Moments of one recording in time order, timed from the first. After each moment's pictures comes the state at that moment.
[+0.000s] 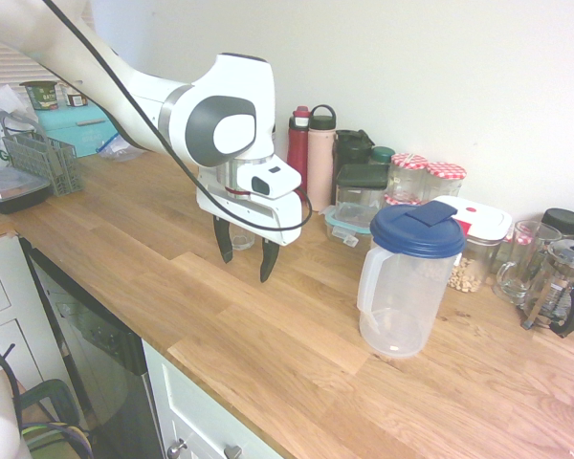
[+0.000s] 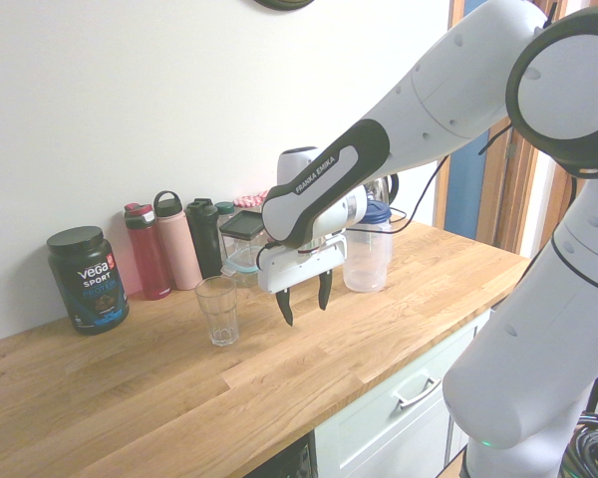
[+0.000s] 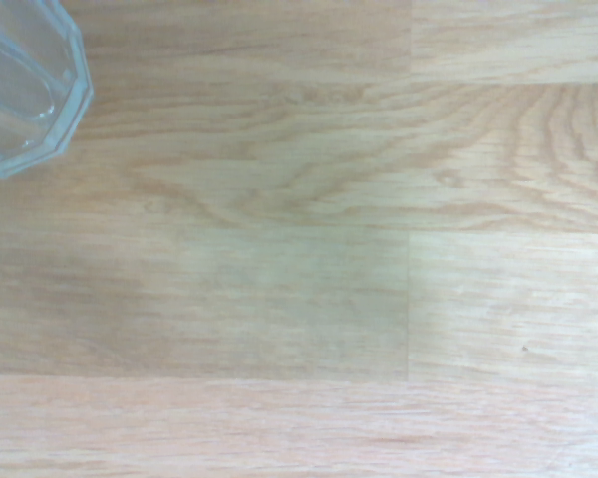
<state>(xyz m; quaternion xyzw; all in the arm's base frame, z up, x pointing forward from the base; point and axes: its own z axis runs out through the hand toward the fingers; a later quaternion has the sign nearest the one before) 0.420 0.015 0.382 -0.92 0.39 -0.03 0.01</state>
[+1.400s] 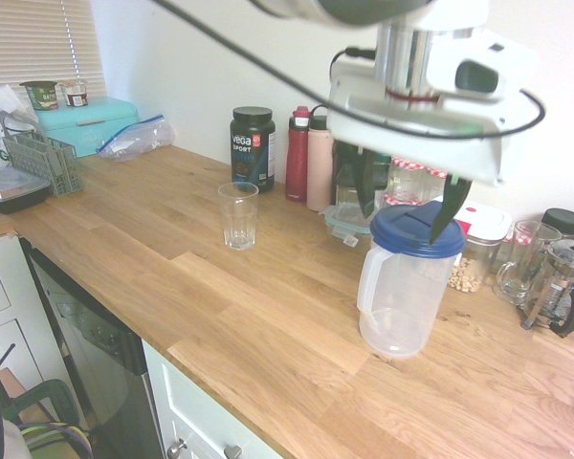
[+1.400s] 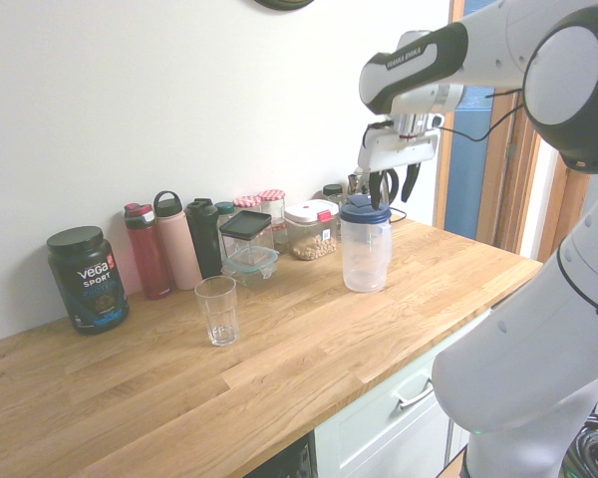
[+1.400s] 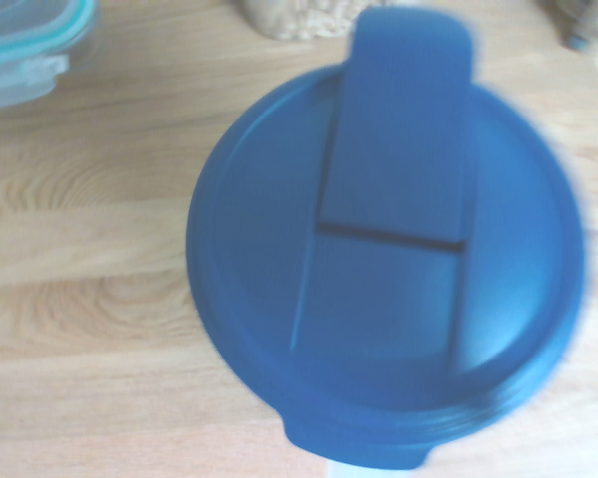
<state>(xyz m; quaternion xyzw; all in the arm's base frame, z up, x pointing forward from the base) 0.376 -0.233 0.550 -0.90 0.43 -0.11 0.04</state>
